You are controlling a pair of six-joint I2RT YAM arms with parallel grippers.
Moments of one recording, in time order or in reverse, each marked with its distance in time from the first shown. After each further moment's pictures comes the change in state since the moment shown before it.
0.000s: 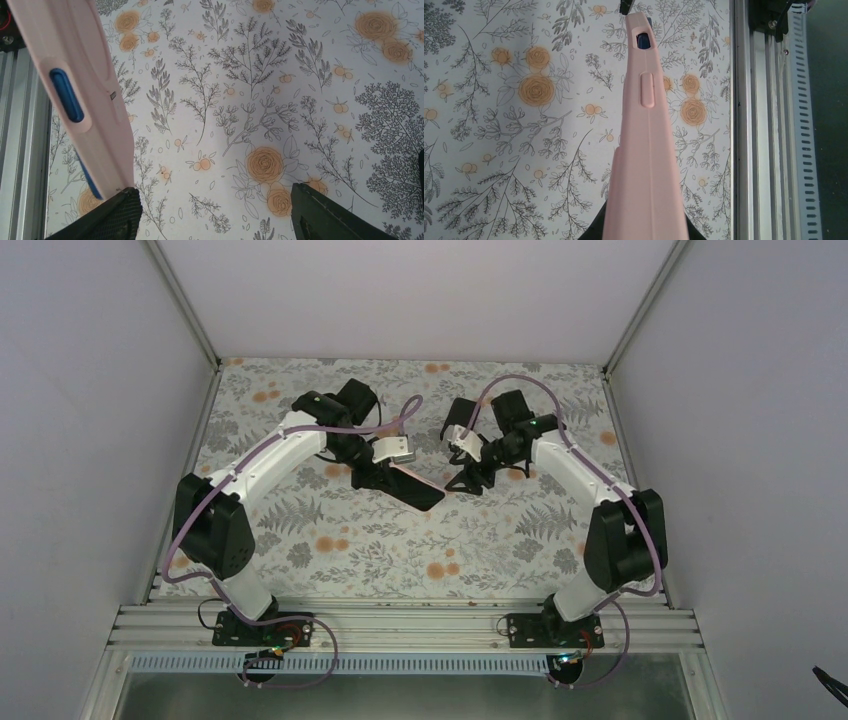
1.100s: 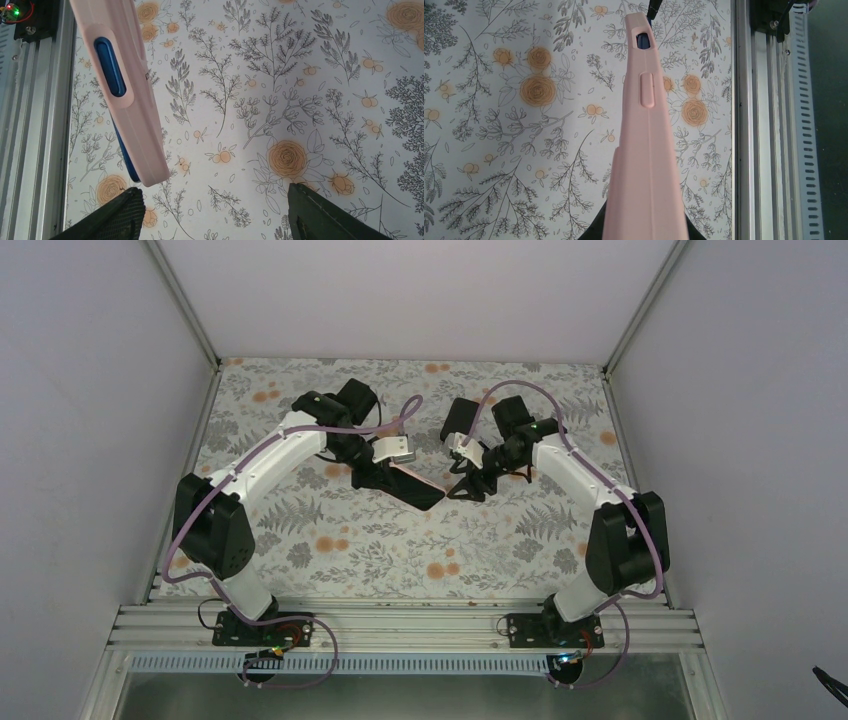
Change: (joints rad) left arm 0.000 0.000 -0.001 0.005 -0.002 0.001; right arm 0.001 -0.028 -0.042 -0.047 -0.022 -0.042
